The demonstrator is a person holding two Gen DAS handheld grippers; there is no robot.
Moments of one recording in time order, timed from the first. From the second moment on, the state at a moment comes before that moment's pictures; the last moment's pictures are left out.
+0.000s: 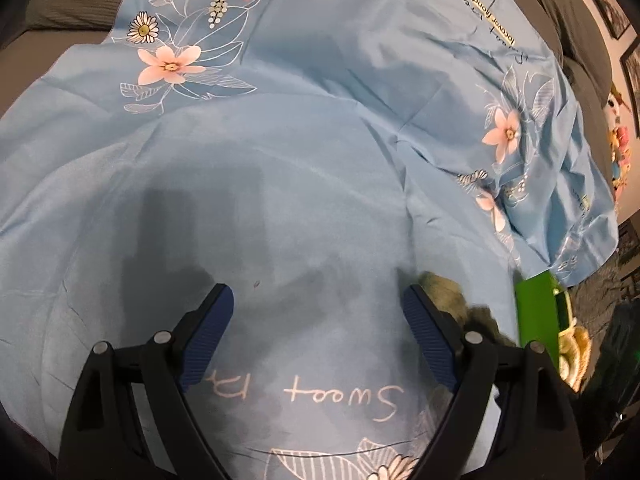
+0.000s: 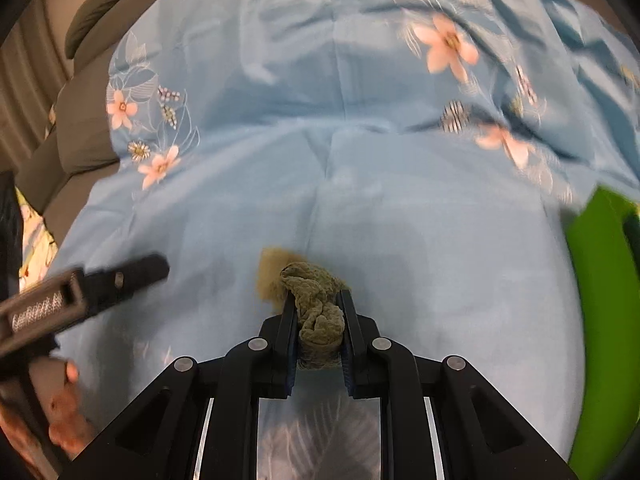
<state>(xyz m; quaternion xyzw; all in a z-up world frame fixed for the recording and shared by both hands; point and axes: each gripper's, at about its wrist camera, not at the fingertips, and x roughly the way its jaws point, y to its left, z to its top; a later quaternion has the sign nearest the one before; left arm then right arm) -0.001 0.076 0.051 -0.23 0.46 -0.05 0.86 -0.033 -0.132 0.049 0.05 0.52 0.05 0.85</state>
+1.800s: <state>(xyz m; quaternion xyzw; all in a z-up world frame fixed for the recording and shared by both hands) 0.009 -0.035 0.028 -0.18 0.46 -0.22 0.84 -0.011 -0.206 0.014 0.19 0.53 -0.01 0.83</state>
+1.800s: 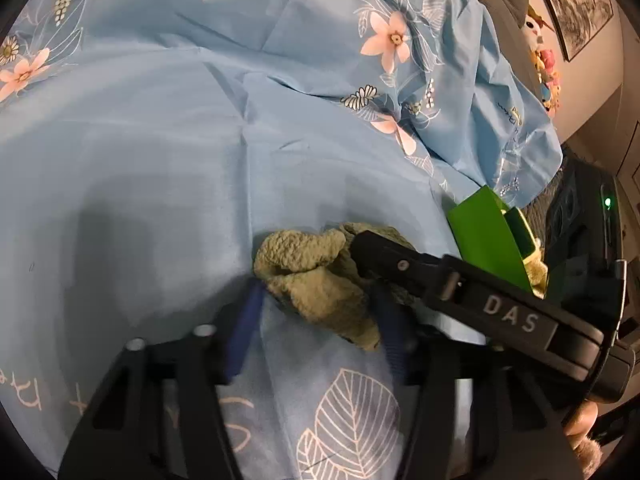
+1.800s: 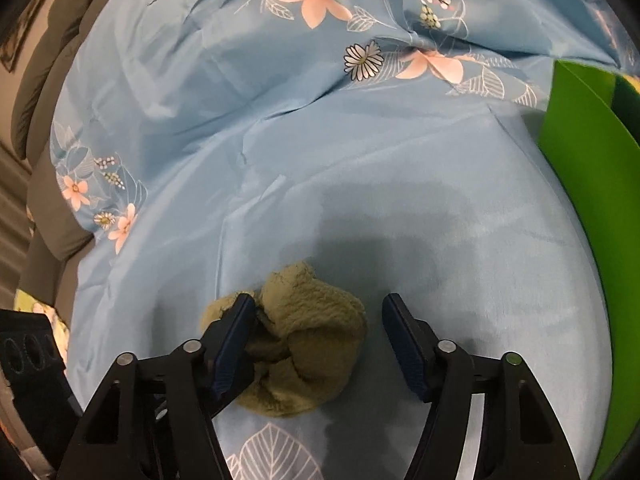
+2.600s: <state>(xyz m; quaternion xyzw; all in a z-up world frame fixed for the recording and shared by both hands) -0.034 -0.067 0.112 -0.12 0.40 -0.28 0.86 -0.048 -0.195 0.113 0.17 0.48 0.04 0.86</state>
